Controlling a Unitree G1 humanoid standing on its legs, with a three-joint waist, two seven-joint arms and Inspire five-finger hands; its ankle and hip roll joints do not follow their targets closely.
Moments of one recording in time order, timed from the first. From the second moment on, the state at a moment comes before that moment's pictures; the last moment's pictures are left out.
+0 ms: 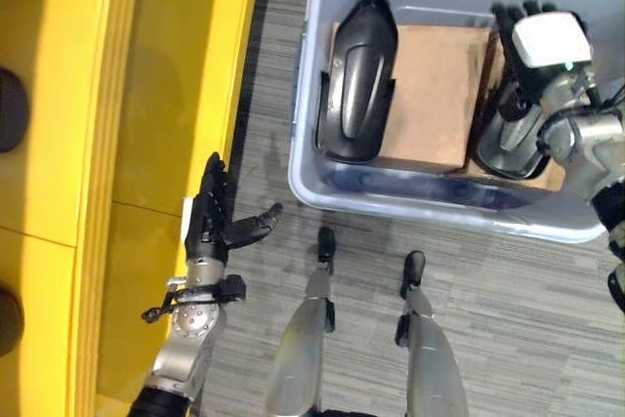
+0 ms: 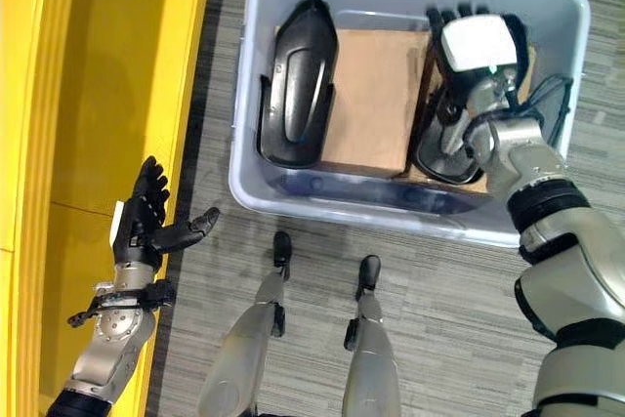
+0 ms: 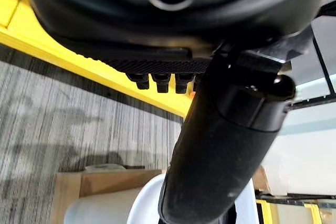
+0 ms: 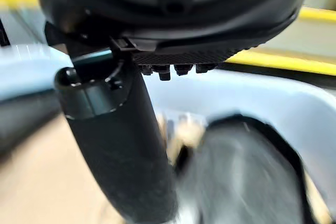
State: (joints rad) left arm -0.02 0.45 -0.14 0.03 -0.37 -0.25 0.32; right arm -1.19 -0.90 0.73 0.74 -0.48 0.02 -0.29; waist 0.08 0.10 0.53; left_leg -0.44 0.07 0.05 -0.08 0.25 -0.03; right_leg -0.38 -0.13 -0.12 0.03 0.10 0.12
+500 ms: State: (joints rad) left arm -0.01 0.44 -0.08 -0.01 -0.30 -0.23 0.37; right arm -0.74 -0.72 0.21 0.14 -0.52 0.09 -0.46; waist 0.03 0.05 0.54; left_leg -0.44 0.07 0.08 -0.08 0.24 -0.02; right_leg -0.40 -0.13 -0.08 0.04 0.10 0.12
